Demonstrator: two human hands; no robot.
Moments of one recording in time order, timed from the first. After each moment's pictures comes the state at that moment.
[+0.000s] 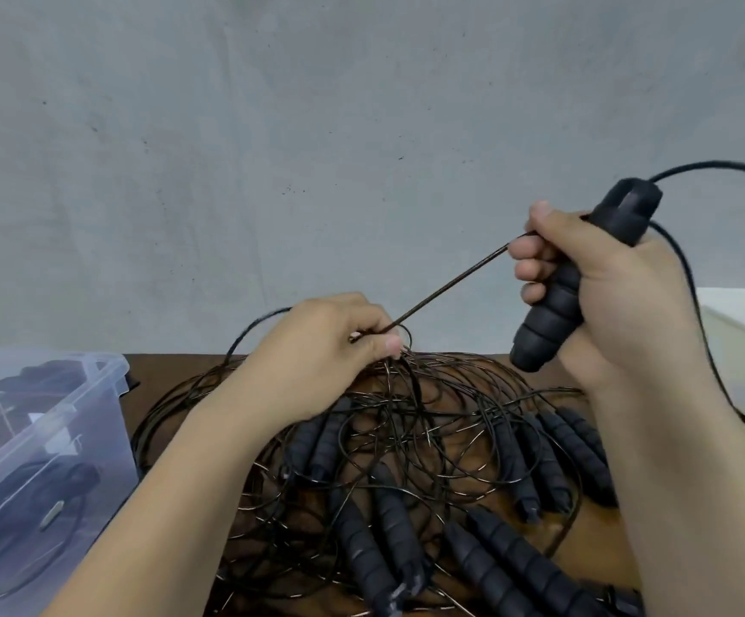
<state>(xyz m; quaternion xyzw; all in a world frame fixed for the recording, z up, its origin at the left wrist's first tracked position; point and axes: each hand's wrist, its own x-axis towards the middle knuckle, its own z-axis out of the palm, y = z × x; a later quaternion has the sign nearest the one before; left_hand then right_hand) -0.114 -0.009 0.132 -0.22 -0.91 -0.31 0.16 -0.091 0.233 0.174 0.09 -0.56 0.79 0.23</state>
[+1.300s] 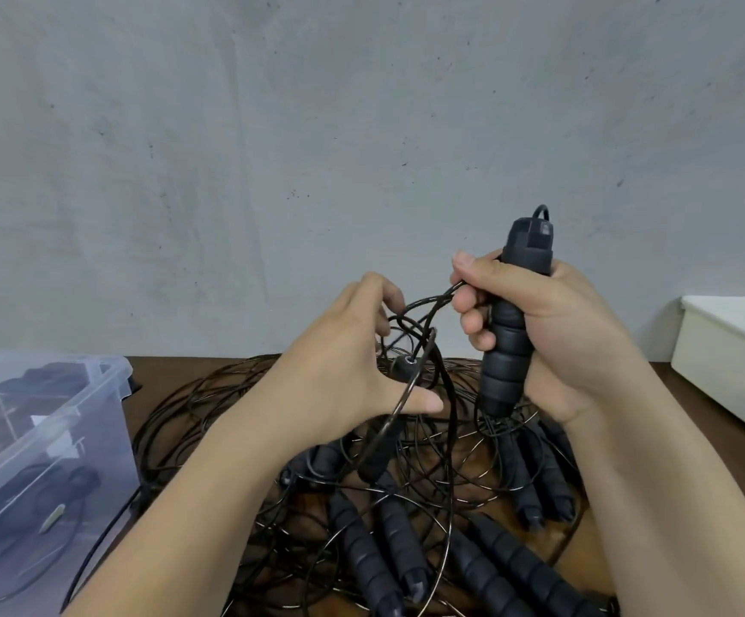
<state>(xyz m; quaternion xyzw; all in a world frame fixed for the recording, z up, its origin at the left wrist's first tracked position) -0.105 0.006 0.131 -0.22 -0.91 -0.31 0.15 -0.095 0.211 0.165 0.15 -0.62 0.77 0.06</state>
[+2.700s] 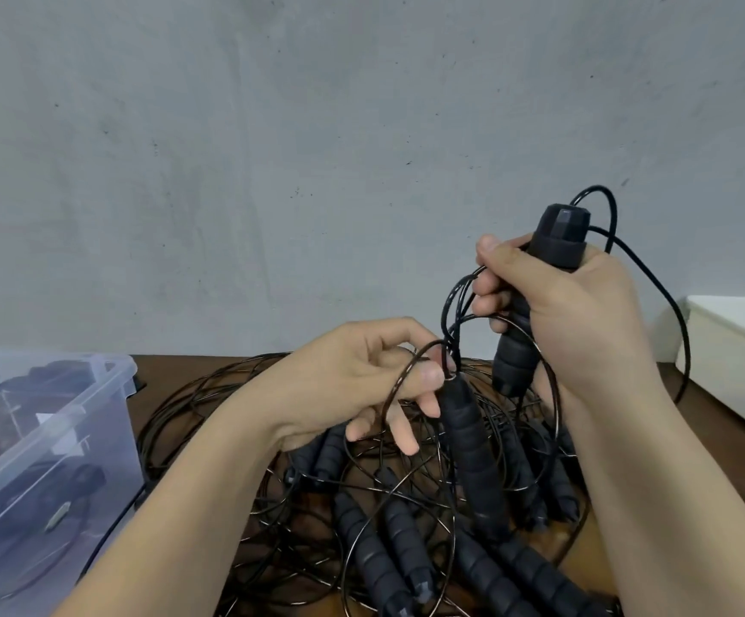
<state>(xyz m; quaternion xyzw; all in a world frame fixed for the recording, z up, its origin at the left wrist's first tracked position) -0.108 -0.001 0.124 -0.29 -0.75 -0.59 -0.13 -0.098 0.209 0.161 0.12 -0.63 0.74 0.22</state>
